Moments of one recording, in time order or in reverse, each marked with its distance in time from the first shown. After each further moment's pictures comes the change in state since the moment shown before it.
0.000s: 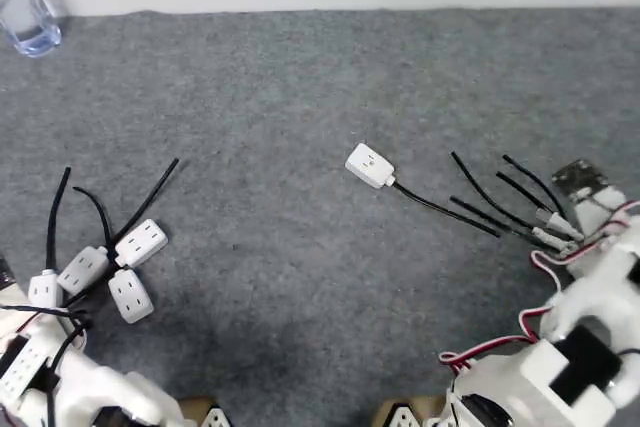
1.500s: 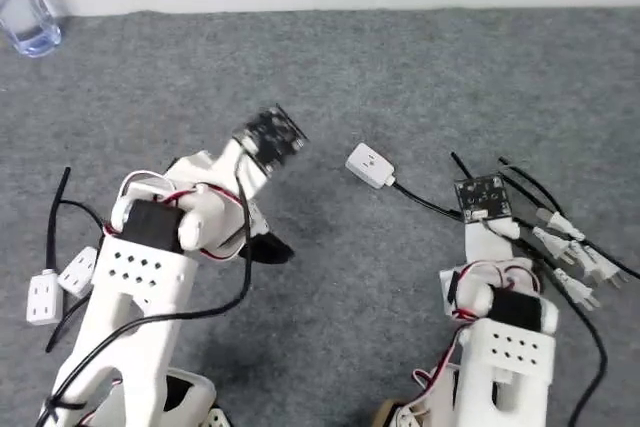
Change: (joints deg) left arm 77.0 0.1 -43.6 36.1 -13.3; right arm -32.5 -61.4 42.9 11.5 -52.6
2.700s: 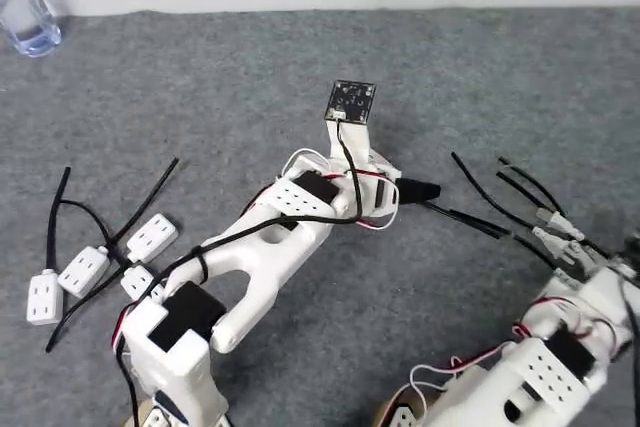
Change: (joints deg) left arm 20.8 49.1 -16.7 -37.4 62.9; right arm 35.4 -0.5 6.3 -19.7 -16.1
